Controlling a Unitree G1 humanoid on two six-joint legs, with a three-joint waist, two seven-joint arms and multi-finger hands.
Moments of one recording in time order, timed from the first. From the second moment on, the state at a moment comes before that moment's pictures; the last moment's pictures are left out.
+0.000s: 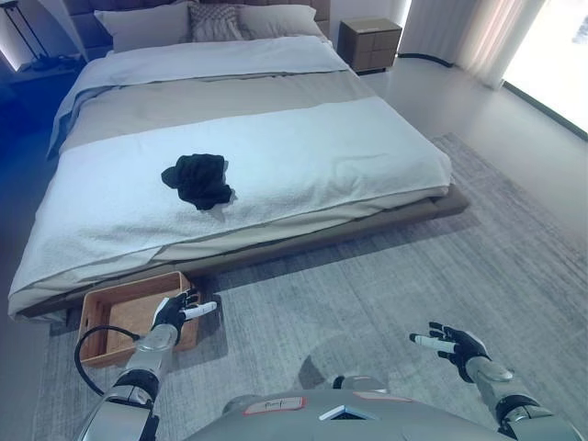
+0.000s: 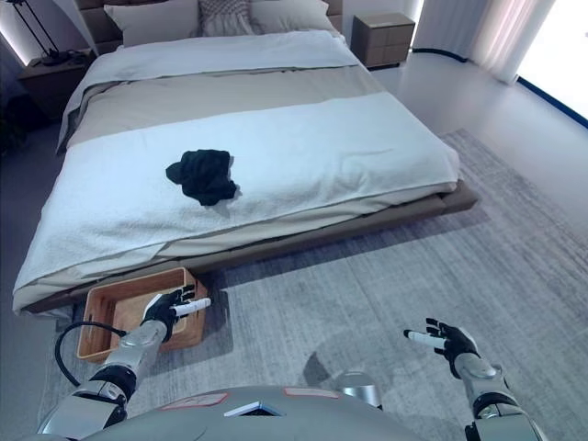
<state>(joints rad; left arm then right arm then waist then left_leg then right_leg) -0.08 0.42 -0.17 1.04 -0.26 -0.04 0.01 0.01 -0.50 0.11 1.20 0.20 -0.10 0.16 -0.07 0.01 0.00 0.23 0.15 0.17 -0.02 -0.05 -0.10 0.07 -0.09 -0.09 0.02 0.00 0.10</state>
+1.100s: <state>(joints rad) -0.11 0.41 -0.21 1.00 -0.28 -0.04 -0.01 0.01 -0.48 0.11 1.23 0.20 -0.10 0.16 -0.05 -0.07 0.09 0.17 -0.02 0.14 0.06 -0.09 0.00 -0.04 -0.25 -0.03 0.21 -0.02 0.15</state>
